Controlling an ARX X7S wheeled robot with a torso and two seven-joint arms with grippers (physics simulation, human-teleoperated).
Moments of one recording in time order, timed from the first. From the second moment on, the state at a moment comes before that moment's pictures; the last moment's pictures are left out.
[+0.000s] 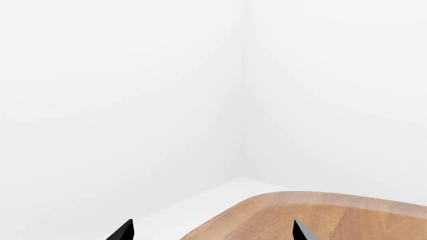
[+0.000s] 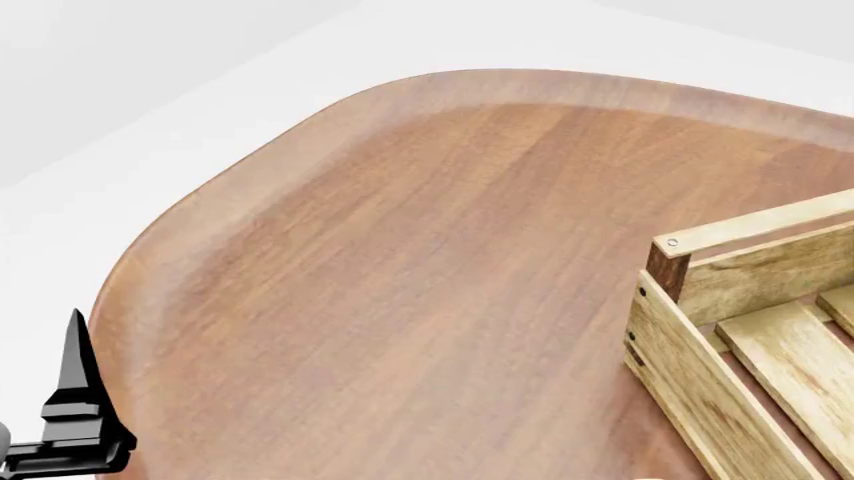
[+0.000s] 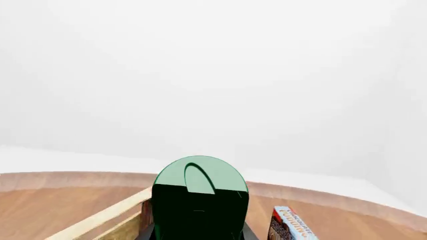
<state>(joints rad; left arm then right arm) -0.07 -0.36 0.15 0.48 -0.30 -0.18 -0.40 0.53 0.57 0.17 -0.11 0.25 0.66 0.41</state>
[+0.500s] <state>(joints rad) -0.08 -0.36 0.16 0.47 -0.30 -0.18 -0.40 0.61 0.55 0.17 0.22 0.20 0.53 0.45</state>
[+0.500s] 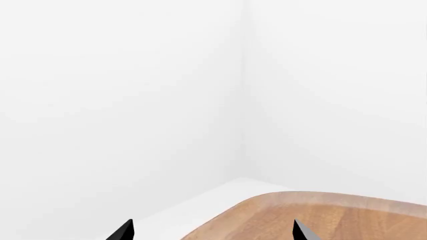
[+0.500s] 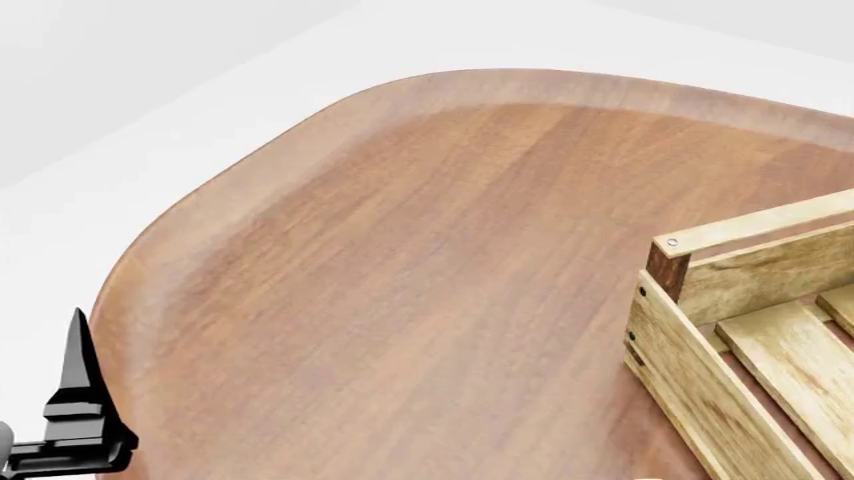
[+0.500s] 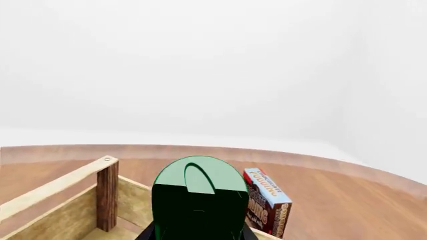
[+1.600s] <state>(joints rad) -0.08 -0.38 0.18 0.48 -0.30 -0.18 -0.42 0.72 0.51 0.12 0.92 0.13 0.13 0.43</state>
